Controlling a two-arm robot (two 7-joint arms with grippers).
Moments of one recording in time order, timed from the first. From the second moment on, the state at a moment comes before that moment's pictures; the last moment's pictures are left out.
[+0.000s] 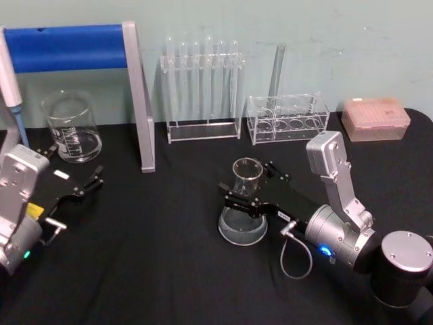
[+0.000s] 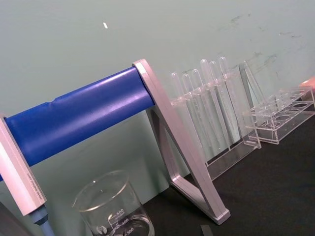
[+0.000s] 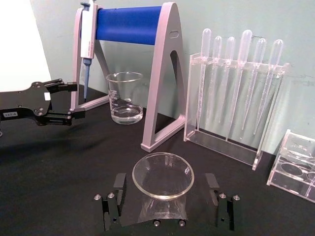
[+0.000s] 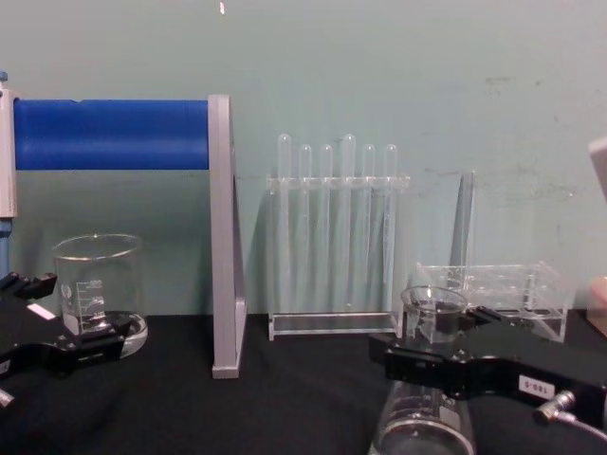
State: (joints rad) left arm -0.20 0.60 0.45 -1.41 -0.25 -0.12 0.03; right arm 0.19 0.33 -0.39 -1.45 0.32 0.01 0.40
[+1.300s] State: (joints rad) left arm -0.20 0.60 0.45 -1.41 -0.25 -0.12 0.03; right arm 0.06 0.48 -0.32 -1.57 0.37 0.01 0.44
